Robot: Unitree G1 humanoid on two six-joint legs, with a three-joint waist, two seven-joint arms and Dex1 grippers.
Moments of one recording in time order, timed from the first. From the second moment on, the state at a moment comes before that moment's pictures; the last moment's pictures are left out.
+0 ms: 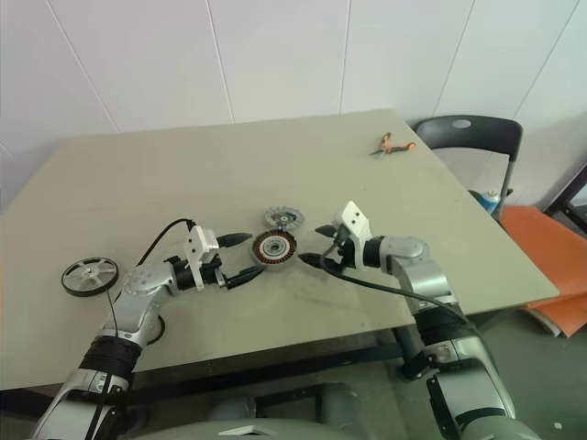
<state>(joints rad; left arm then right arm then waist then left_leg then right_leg) -0.27 0.37 -0.09 0.30 -0.24 -0.10 -1.00 -0.45 -0.42 0.14 0.25 0.22 0.35 1.01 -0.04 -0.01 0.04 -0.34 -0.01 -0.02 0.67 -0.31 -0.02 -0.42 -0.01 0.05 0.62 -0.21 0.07</state>
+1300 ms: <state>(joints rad) -0.25 0.38 -0.10 0.25 -0.24 -0.07 -0.99 -0.35 -0.56 -0.05 0.49 0.18 0.17 0.85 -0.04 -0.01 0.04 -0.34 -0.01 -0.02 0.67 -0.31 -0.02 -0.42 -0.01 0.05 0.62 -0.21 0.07</state>
